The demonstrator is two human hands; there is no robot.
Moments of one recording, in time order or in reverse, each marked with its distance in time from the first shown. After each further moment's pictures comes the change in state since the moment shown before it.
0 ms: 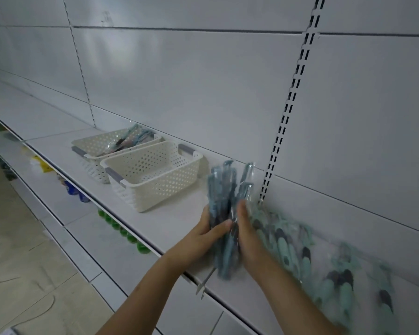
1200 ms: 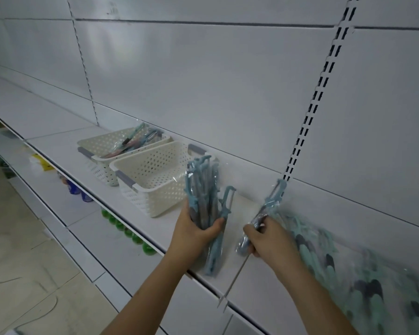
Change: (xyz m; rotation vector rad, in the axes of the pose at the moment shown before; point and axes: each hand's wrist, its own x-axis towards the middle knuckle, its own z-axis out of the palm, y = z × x) left_hand 0.001 -0.010 -0.045 0.167 0.508 0.116; right_hand 0.021 -0.006 -0.005 -0.592 0.383 0.129
